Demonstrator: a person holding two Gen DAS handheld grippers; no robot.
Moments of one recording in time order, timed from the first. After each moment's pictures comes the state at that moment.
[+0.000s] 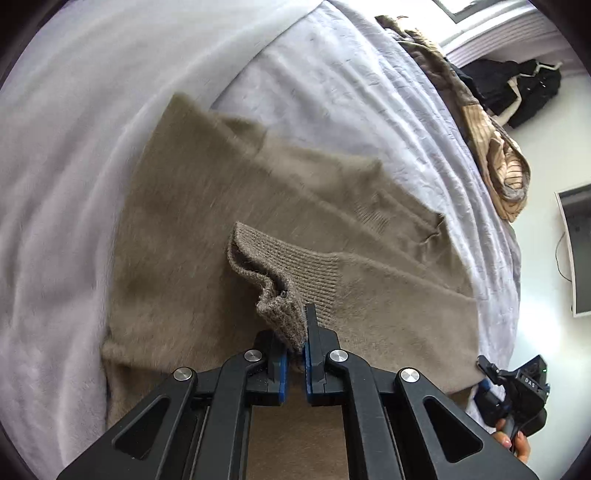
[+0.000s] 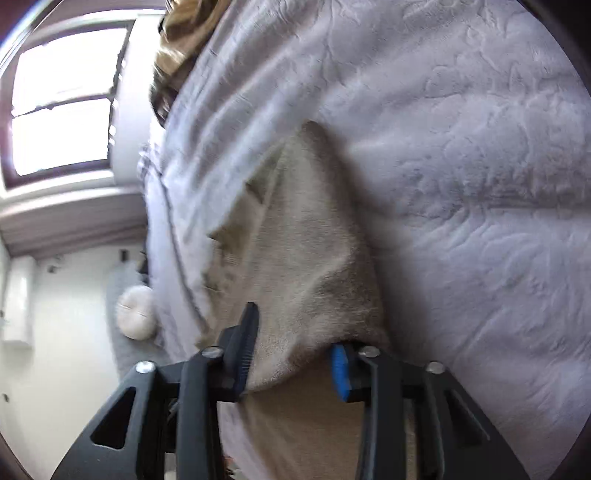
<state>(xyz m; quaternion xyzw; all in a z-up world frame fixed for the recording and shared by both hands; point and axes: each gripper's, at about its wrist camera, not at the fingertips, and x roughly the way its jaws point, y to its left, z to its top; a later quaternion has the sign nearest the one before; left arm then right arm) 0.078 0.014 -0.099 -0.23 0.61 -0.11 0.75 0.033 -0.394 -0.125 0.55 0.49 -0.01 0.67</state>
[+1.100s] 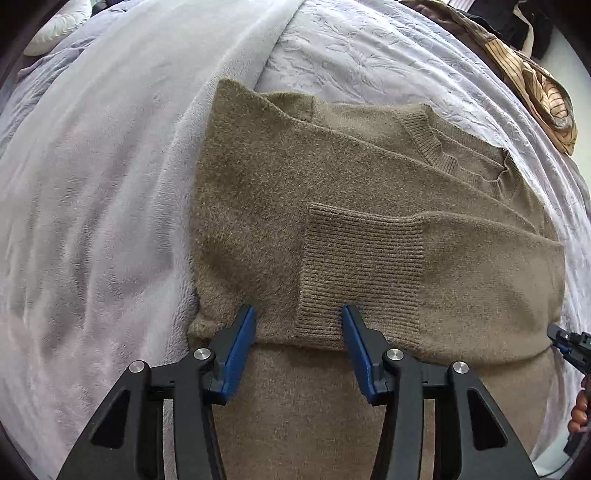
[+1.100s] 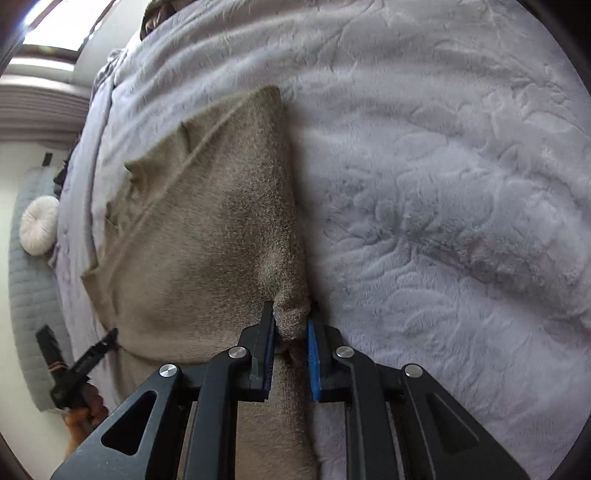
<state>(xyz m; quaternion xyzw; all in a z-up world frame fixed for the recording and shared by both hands) 0.057 0.007 -0.108 -0.04 0.63 -0.04 0.77 0.042 -0.387 -0.132 0.33 0.63 -0.03 0.71</state>
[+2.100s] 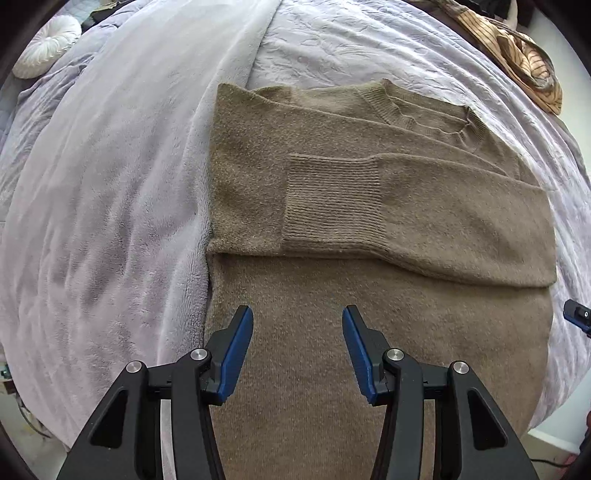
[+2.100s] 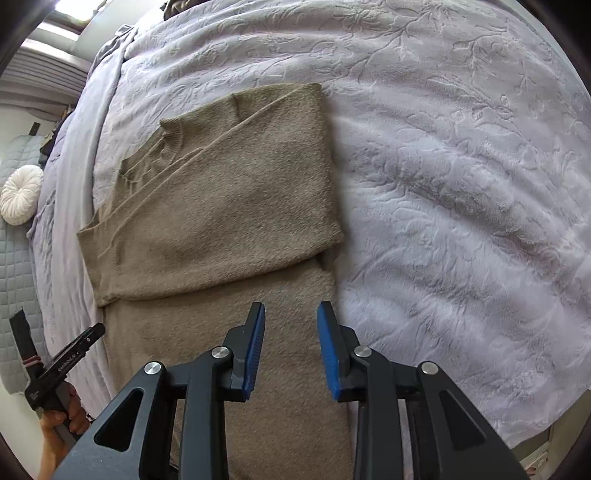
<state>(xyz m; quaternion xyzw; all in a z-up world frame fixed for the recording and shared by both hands) -0.001 -0.009 -0.065 0.01 0.65 -0.04 0.76 0.004 -0.342 -0.064 0.26 0.65 -0.05 0.72</state>
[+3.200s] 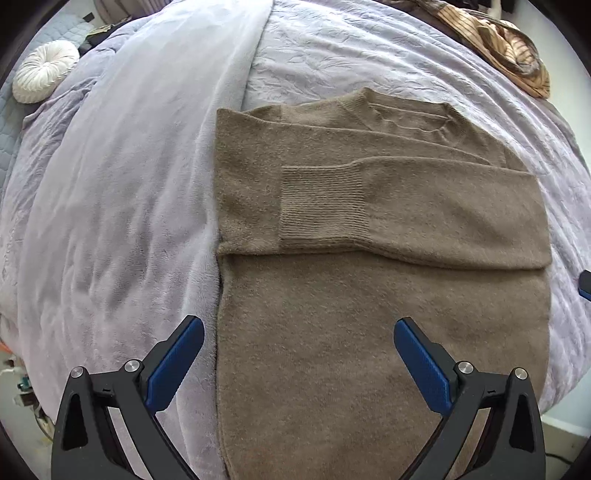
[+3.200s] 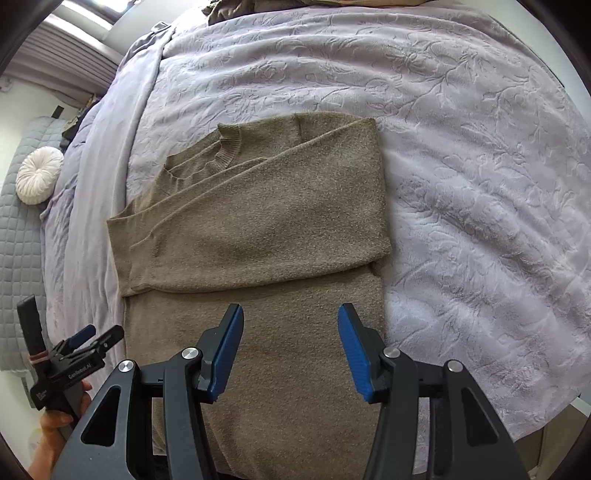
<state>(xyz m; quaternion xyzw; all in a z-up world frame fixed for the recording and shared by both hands) -0.014 -0.018 -0.029 0.05 0.64 -0.05 0.77 0.008 -0.305 -0.022 0.23 0.62 -0.03 0.75</state>
